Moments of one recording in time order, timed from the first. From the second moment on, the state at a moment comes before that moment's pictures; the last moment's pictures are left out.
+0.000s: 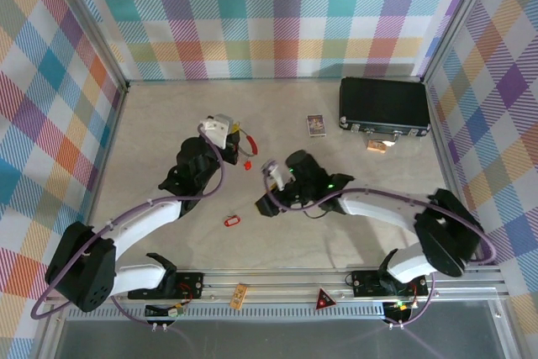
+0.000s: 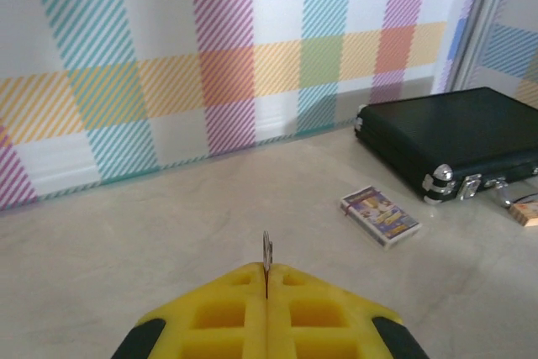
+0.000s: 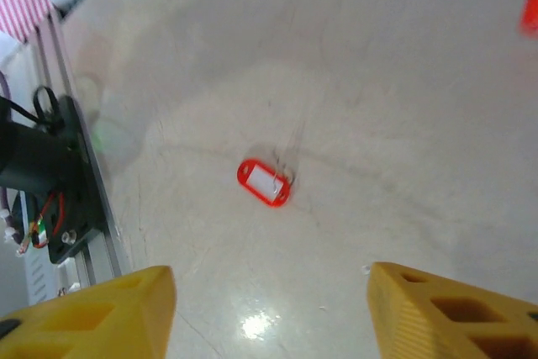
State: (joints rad) left arm -0.52 1.21 0.63 0.47 -0.10 -0.02; right arm 0.90 1.48 0.84 -0.11 -0.42 0.23
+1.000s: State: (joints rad) left arm -0.52 1.18 0.61 0.50 -0.12 -0.02; right arm 1.03 1.93 1.07 -0.02 -0.35 0.28
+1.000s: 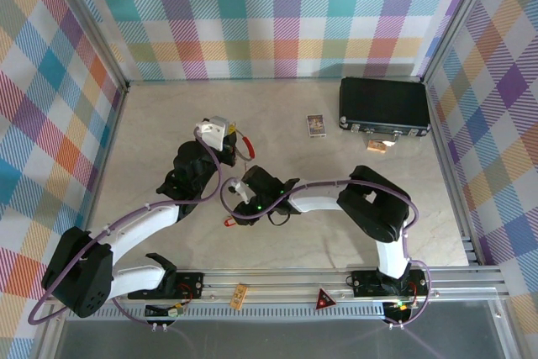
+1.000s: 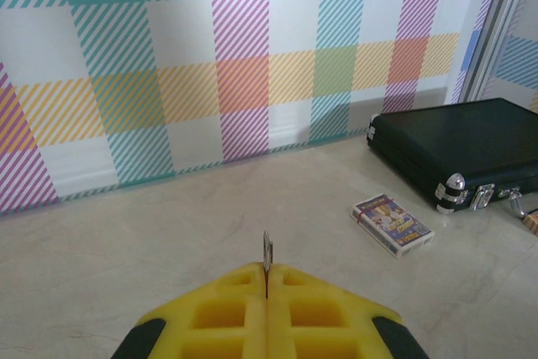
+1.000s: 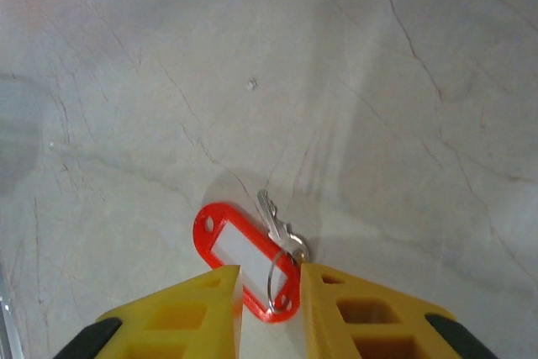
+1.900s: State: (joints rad) left arm -0.52 1.18 0.60 0.51 -0.05 -0.02; right arm 1.03 1.53 0.88 -0.04 -0.16 0.21
